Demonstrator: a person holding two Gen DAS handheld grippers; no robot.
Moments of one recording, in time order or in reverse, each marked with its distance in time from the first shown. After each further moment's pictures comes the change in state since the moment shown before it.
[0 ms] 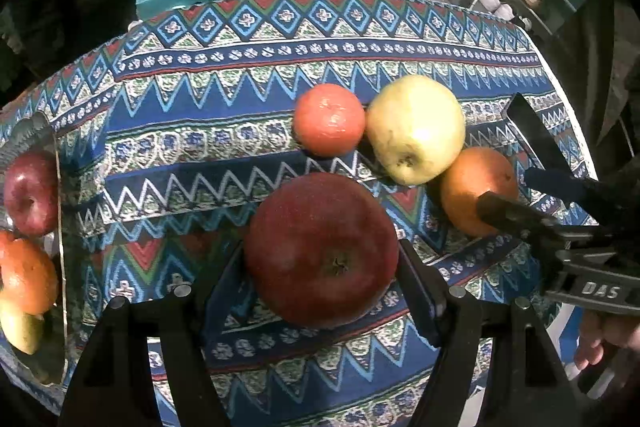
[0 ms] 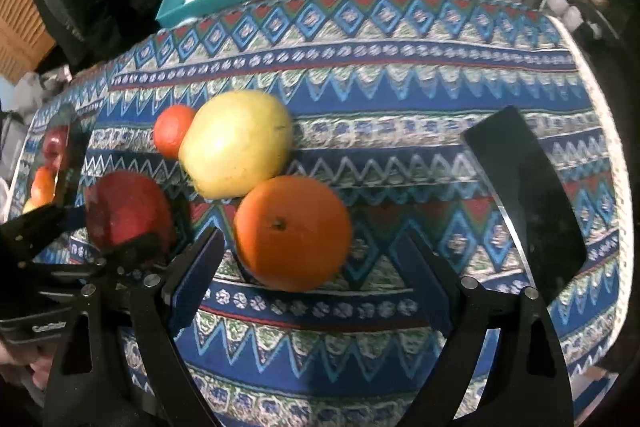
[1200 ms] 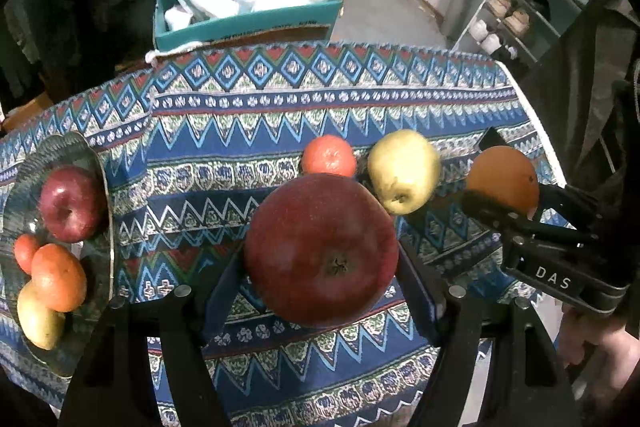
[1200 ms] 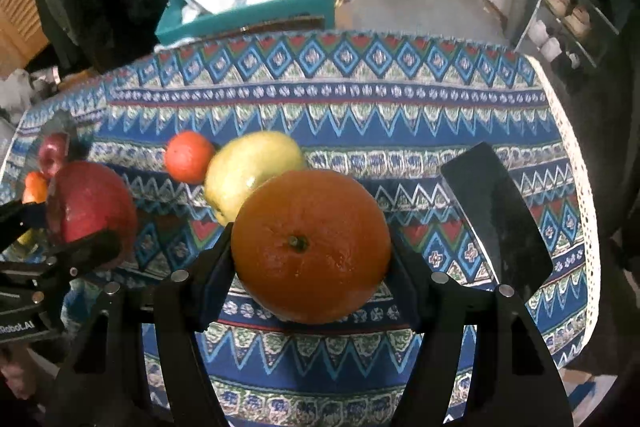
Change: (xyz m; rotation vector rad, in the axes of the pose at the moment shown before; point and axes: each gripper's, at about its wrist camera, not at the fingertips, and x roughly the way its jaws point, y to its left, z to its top) left arm -0.060 0.007 0.001 -0.015 -0.109 -0.035; right arm -0.035 0.025 0.006 -0.035 -0.097 -0.107
